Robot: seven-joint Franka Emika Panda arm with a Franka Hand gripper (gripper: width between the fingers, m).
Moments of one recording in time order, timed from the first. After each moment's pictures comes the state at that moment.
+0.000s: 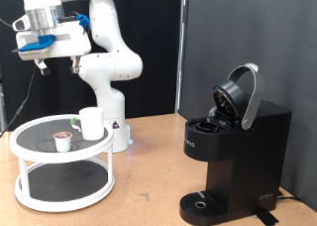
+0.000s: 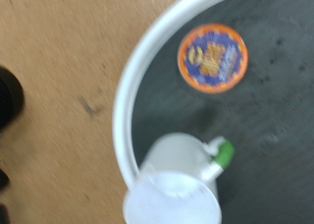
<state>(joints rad) 0.01 -0.51 -0.58 -2.29 -0.11 1.76 1.06</state>
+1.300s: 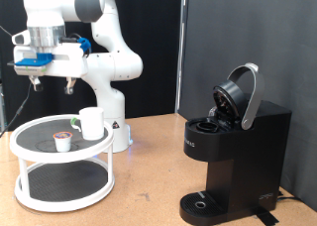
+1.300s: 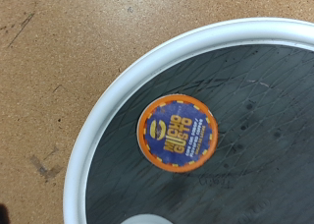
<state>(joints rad) 0.00 -0.45 -0.58 -2.40 -0.23 2.01 1.13</state>
